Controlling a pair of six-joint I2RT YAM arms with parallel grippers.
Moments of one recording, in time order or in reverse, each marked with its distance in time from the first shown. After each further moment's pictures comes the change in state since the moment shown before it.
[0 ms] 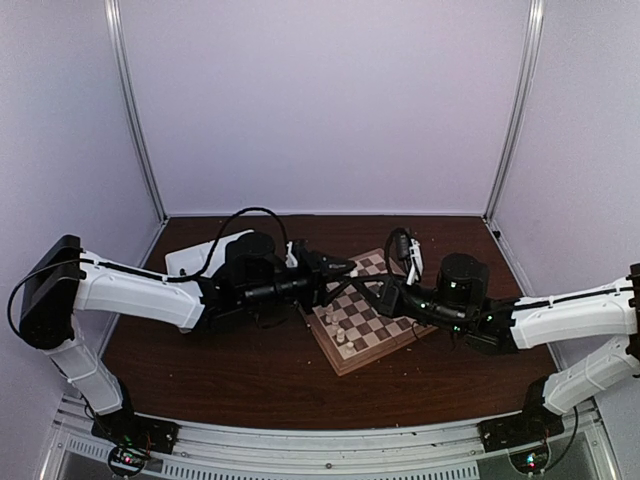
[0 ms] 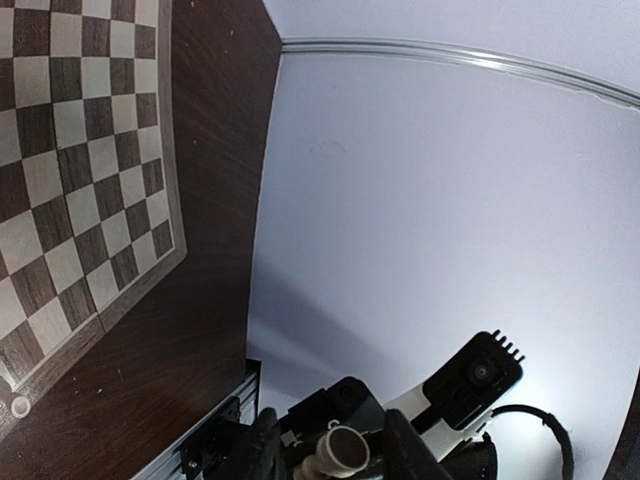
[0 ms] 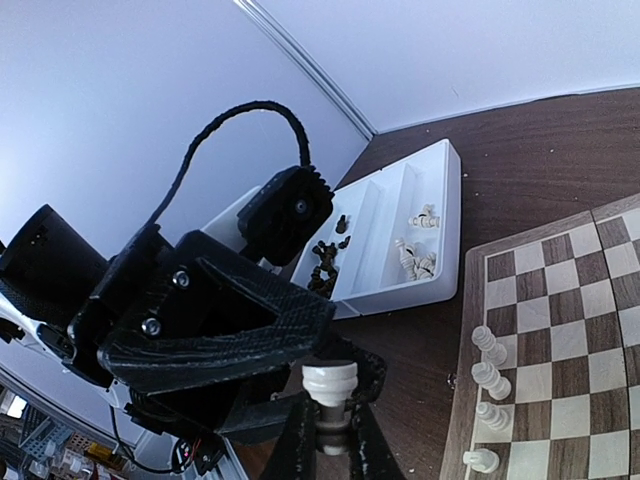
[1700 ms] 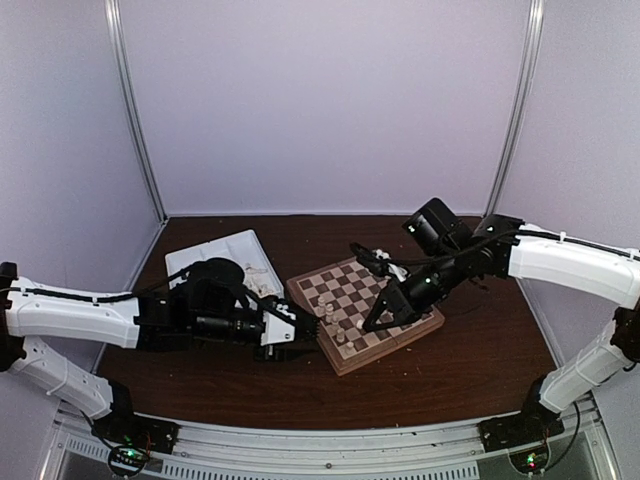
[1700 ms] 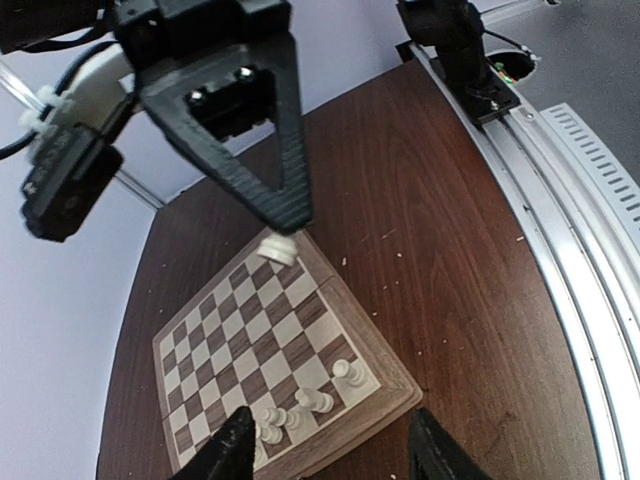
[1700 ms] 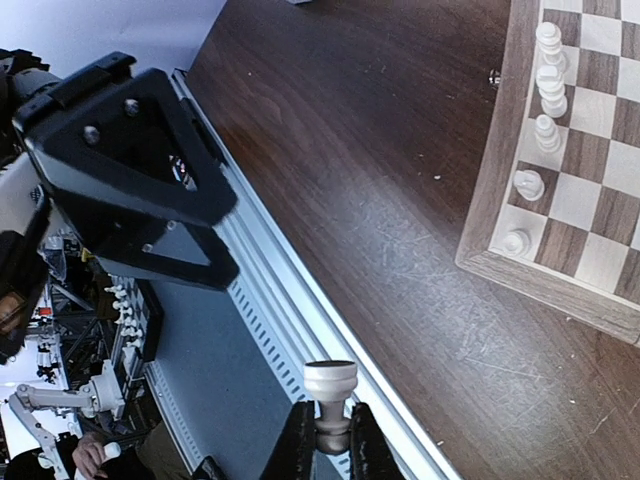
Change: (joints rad) left arm -0.099 -0.379 -0.194 -0.502 0.098 2.293; right arm -0.114 0.124 0.594 -1.330 -0.575 -0.344
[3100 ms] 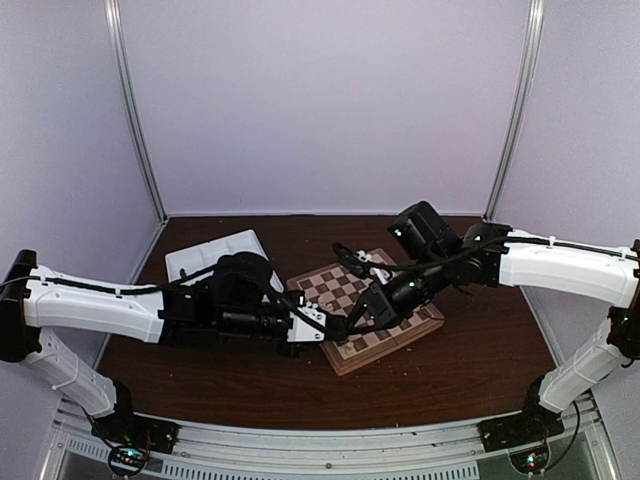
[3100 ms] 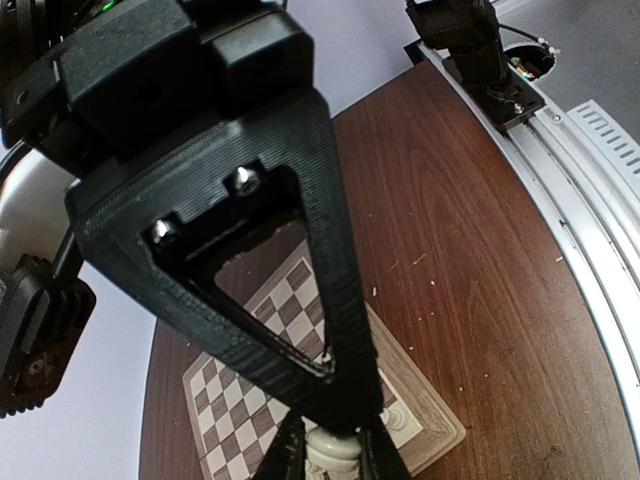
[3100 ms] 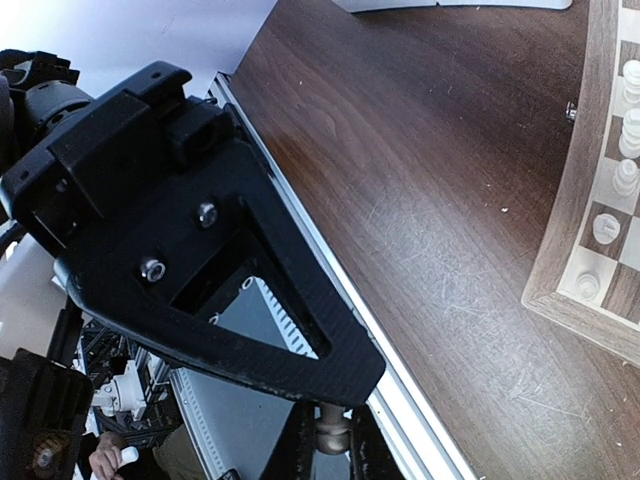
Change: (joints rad) left arm -0.054 0.153 0.139 0.034 -0.053 0.078; right arm 0.082 0.032 0.000 0.164 -0.042 0.108
